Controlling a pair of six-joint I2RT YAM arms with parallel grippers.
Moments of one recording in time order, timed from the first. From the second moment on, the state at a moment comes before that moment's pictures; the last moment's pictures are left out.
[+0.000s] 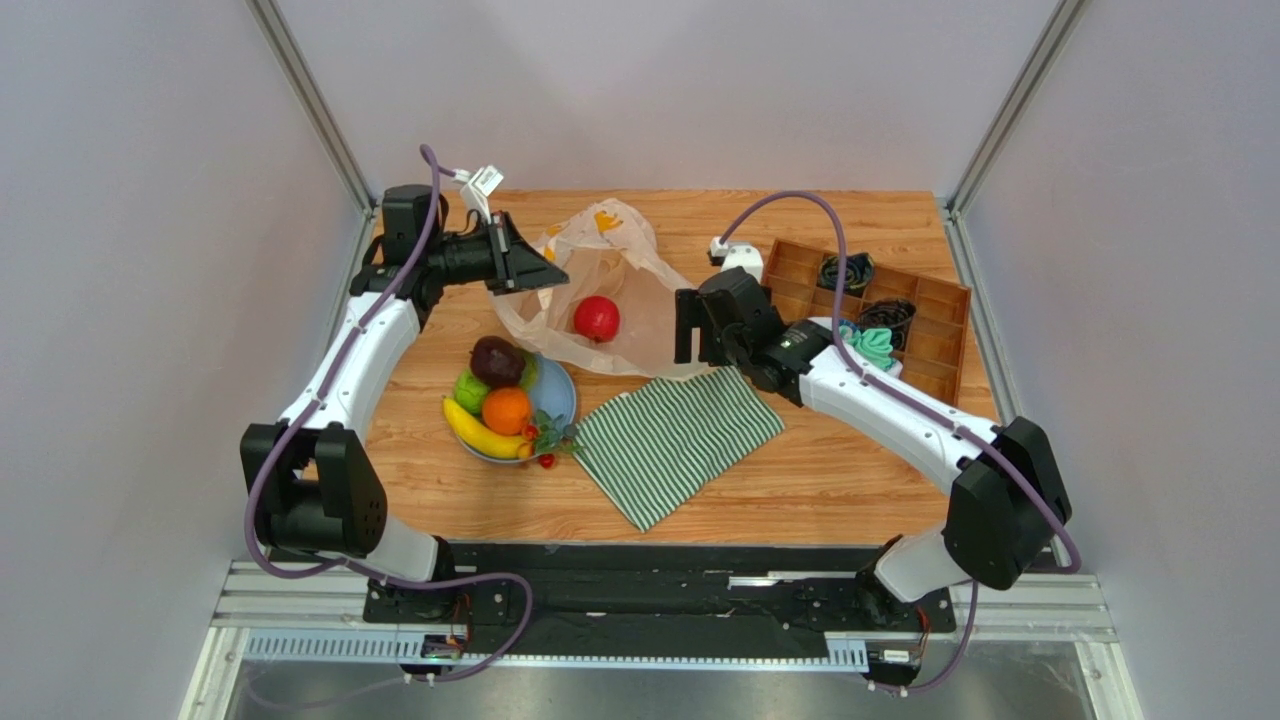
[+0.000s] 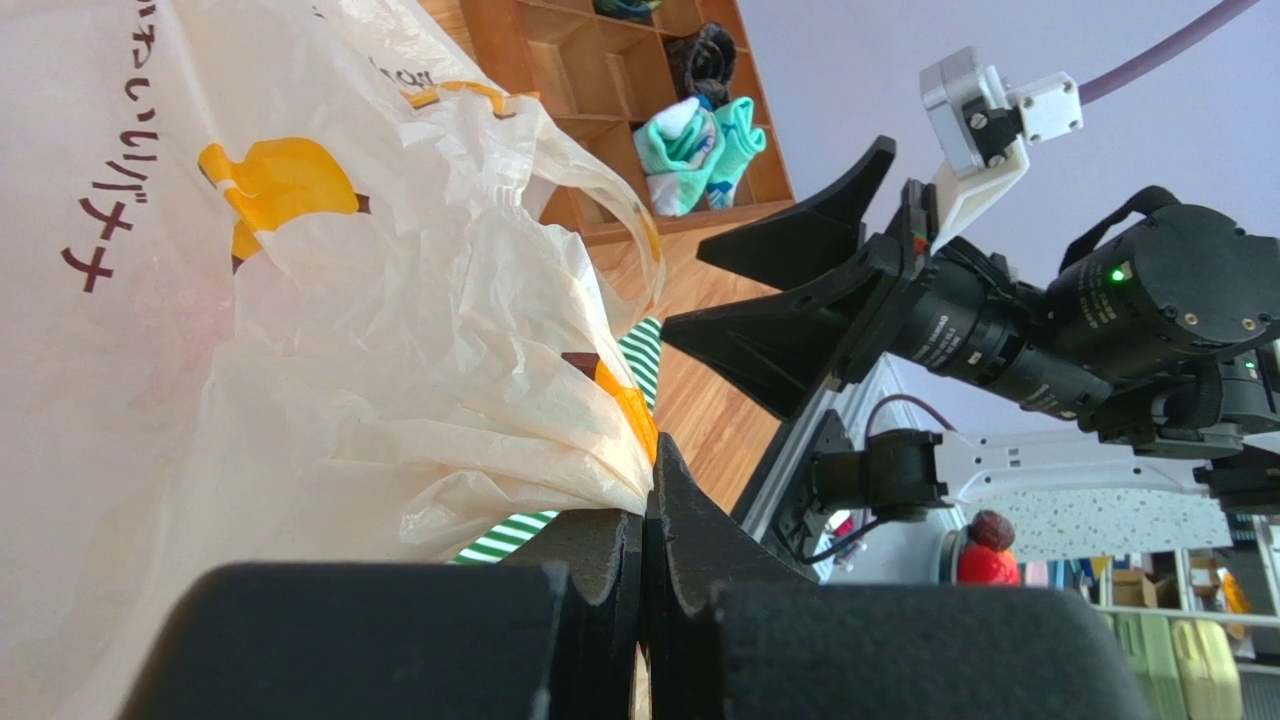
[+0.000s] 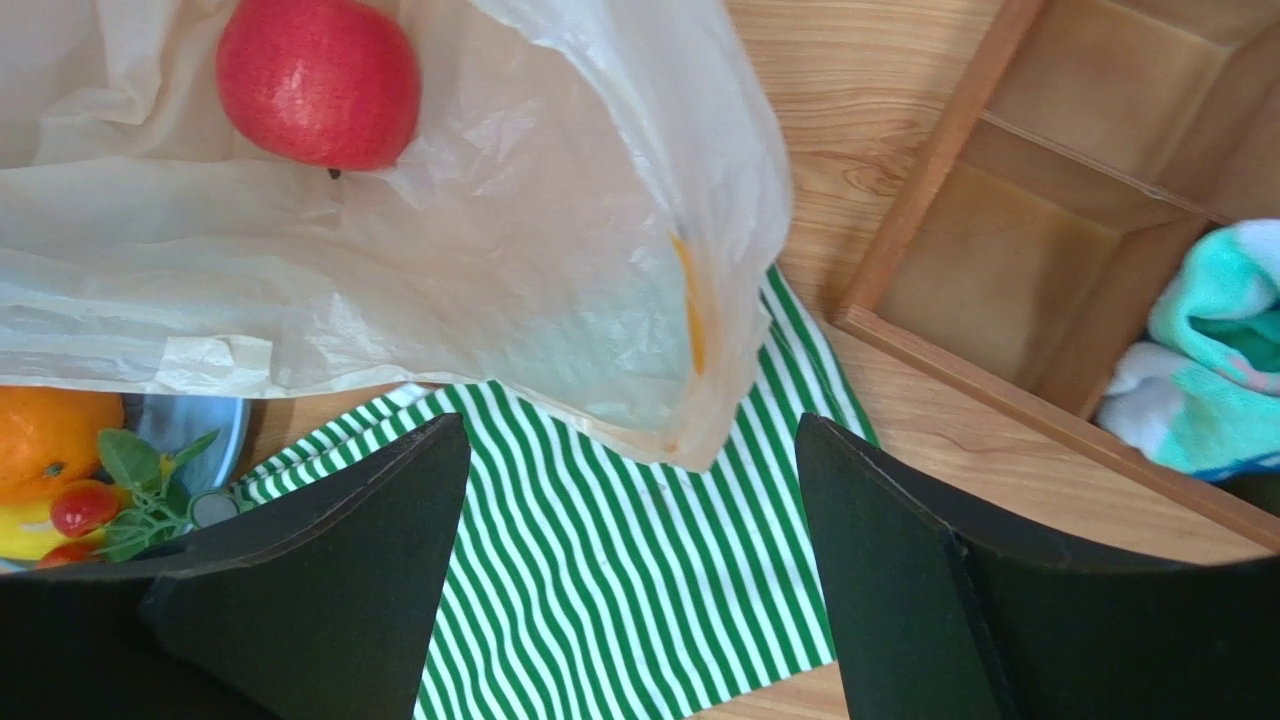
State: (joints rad) left arm -0.07 1.49 1.27 -0.27 1.00 -0.44; right arm 0.72 1.48 1.16 -0.38 0.32 0.47
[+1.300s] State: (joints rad) left arm -0.03 1.58 1.61 -0.51 0.79 -0.29; right arm 0.62 1.34 1.45 -0.49 0.14 0.29
